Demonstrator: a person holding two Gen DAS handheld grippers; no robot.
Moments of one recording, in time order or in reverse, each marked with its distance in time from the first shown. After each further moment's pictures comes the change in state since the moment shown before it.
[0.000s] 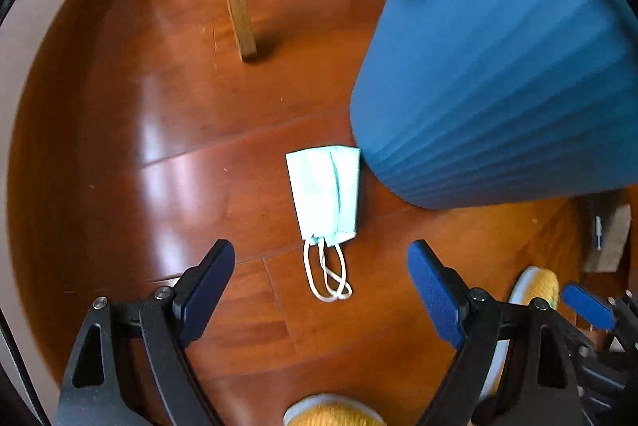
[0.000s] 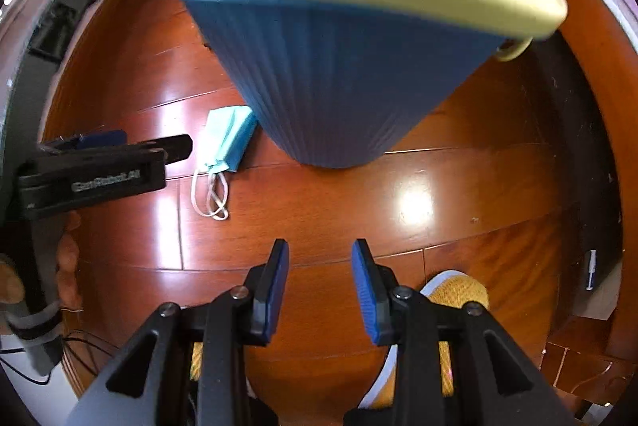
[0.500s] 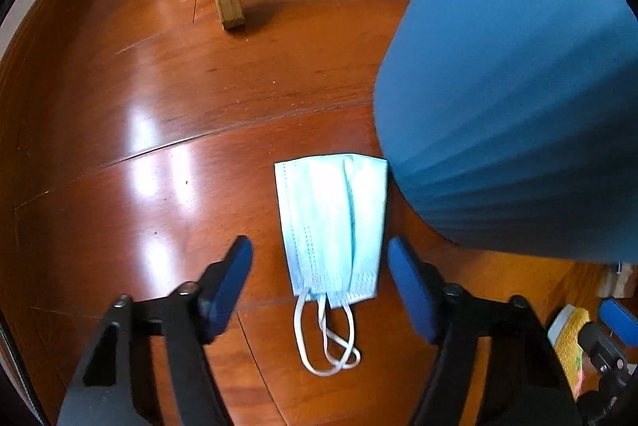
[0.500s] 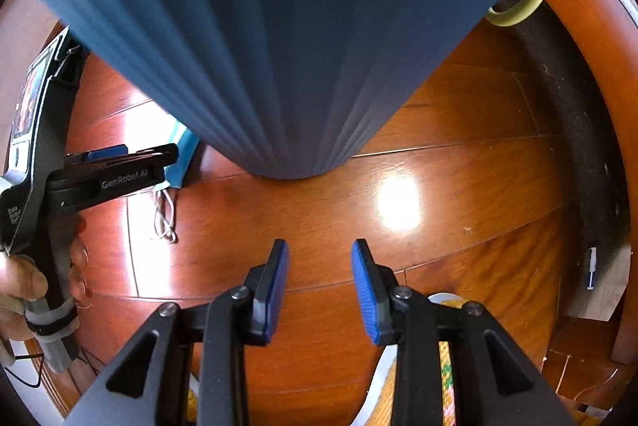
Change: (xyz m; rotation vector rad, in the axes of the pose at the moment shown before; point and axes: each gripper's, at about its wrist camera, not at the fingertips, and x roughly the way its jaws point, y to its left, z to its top) left arm 0.080 0.001 0.015 -0.038 0.019 0.028; right arm 0.046 -0.021 0.011 0.046 0.012 -0.058
